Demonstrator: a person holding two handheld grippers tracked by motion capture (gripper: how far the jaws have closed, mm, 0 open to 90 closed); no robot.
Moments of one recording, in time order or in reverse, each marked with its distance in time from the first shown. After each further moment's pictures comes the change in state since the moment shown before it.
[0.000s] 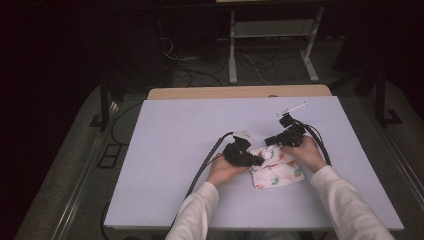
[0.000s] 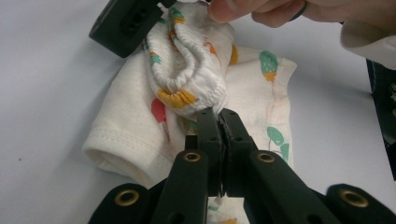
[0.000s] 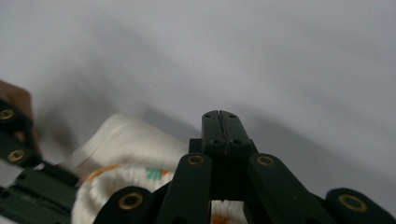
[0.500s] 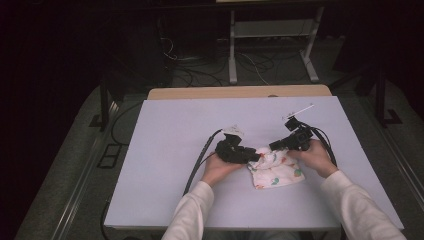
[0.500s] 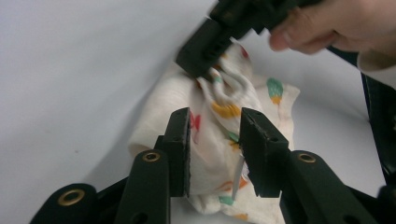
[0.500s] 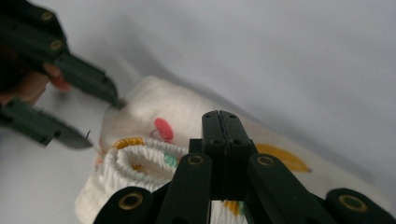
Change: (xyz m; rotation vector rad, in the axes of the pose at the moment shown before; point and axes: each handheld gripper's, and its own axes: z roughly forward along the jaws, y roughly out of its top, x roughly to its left) left arm 0.009 -0.003 -0.023 -0.126 0.047 -0.059; right arm 0.008 -0.015 -0.020 0.029 0.035 -0.018
